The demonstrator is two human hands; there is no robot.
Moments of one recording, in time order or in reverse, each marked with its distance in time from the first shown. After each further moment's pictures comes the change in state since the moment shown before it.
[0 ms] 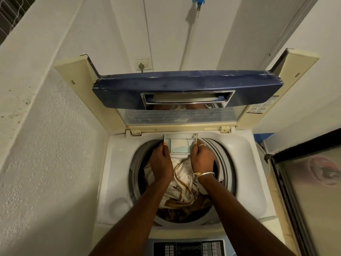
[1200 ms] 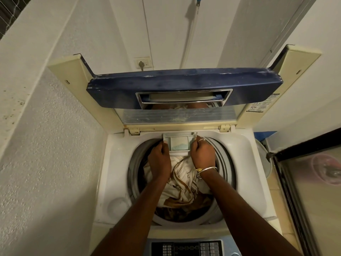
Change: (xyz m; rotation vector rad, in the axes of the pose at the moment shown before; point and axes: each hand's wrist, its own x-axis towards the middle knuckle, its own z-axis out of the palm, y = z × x) left_hand 0.006 -0.005 0.001 0.010 -0.059 0.007; right_hand 0.016 -0.003 -0.010 -0.082 -0.067 -0.074
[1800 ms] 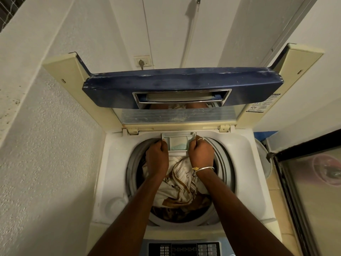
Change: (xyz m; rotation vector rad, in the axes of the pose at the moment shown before) left_hand 0.011 0.008 -0.007 0.108 -0.048 0.041; right_hand 0.003 -0.005 0.005 -0.024 0.043 0.052
